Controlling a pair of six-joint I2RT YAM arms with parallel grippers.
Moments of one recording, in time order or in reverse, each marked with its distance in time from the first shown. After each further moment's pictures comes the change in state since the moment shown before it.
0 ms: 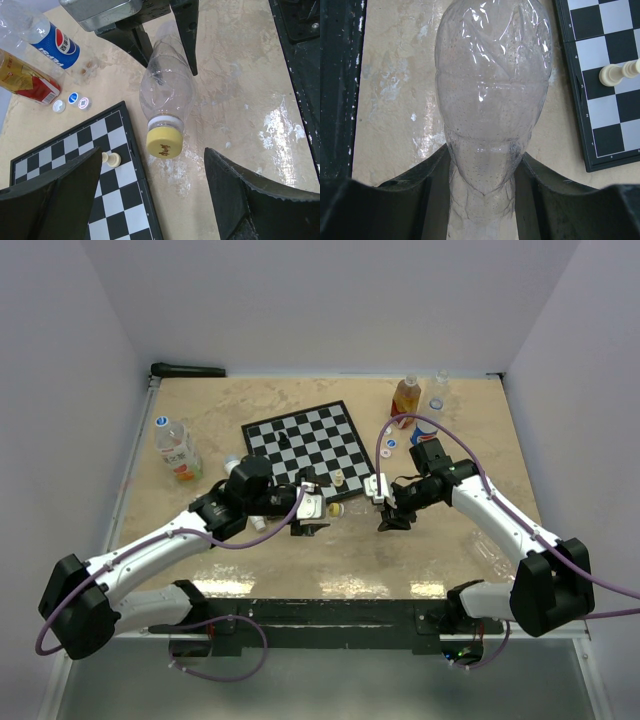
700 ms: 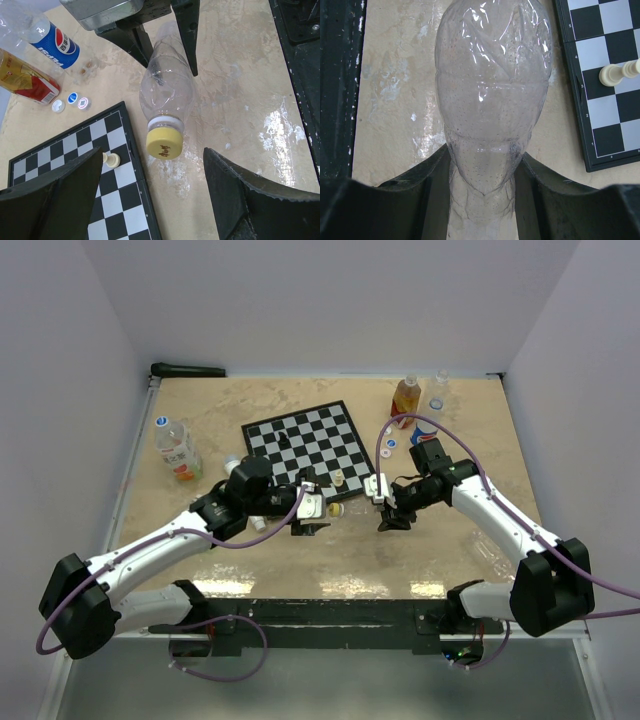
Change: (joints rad) left arm 0.000 0.005 -0.006 0.016 0.000 -0.011; right arm 0.000 0.000 0.000 0.000 0.000 0.000
